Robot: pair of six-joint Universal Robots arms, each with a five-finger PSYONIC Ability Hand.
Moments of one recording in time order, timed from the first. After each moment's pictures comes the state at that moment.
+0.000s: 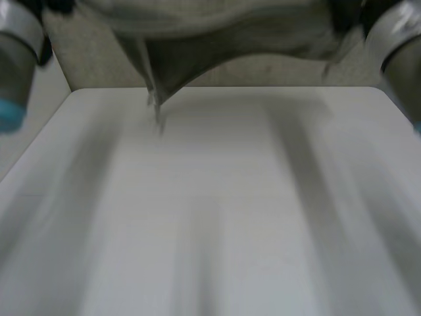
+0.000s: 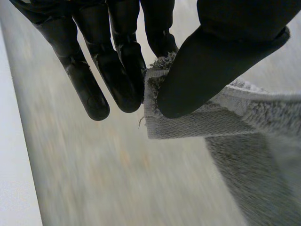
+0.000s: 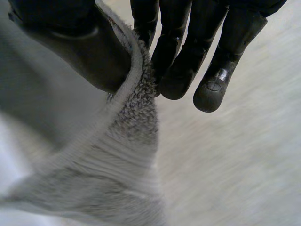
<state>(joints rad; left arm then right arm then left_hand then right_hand) 4.45 -1.94 -0.99 3.30 -1.57 3.15 1.93 -1.22 0.96 0.02 1.44 2.62 1.18 1.22 1.22 1.22 1.03 1.34 1.34 1.34 1.34 1.17</state>
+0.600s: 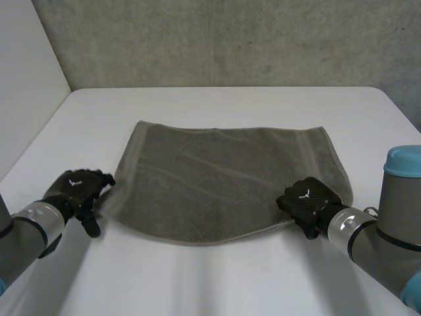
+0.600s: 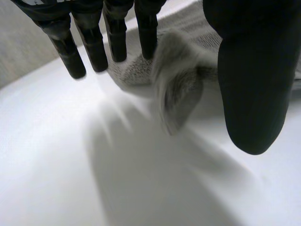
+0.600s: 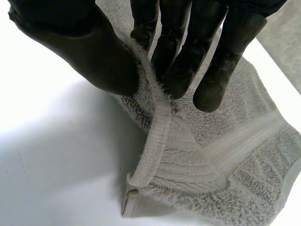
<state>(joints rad) 4.65 -1.82 -1.93 3.30 -1.31 3.51 1.92 -1.22 1.76 0.01 1.33 2.42 0.34 0.33 0.33 0.34 0.15 1.34 1.34 1.35 1.34 1.17</state>
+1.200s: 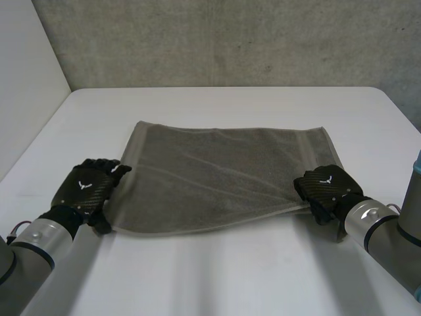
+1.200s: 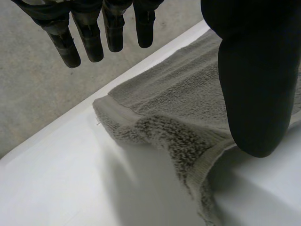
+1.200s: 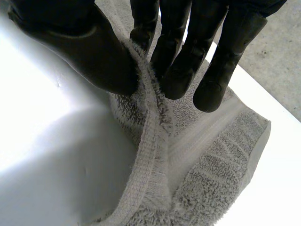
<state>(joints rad) 4.64 -1.72 -2.19 3.67 -1.17 3.53 1.83 -1.28 1.83 -0.10 1.32 2.60 0.22 0.22 0.22 0.22 0.05 1.34 1.34 1.35 1.34 1.17</state>
